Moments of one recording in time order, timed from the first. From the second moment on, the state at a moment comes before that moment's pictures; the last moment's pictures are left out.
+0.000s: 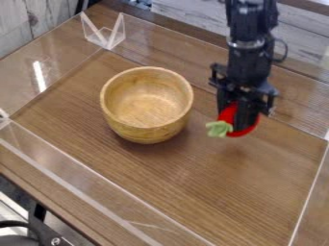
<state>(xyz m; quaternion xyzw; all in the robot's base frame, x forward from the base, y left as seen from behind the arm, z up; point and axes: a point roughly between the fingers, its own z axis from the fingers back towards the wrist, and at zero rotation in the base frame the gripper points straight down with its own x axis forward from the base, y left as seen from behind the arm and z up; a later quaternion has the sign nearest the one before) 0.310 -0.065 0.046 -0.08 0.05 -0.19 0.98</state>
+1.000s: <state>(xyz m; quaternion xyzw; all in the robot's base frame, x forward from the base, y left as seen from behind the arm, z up) 0.325 -0.081 0.026 -0.08 0.04 -0.15 0.98</state>
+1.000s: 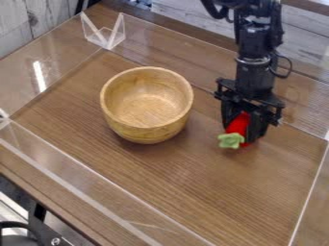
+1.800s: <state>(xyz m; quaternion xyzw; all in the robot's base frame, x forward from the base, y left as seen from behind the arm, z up) 0.306 -0.076 0.036 -0.10 0.03 -0.13 0.99</state>
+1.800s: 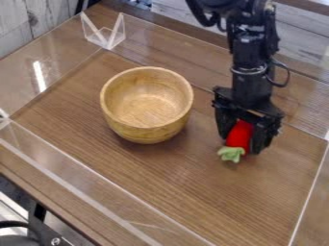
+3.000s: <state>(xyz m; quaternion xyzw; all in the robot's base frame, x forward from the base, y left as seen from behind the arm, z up) 0.282 -0.066 0.124 -0.08 -0.05 -0.12 0.99</state>
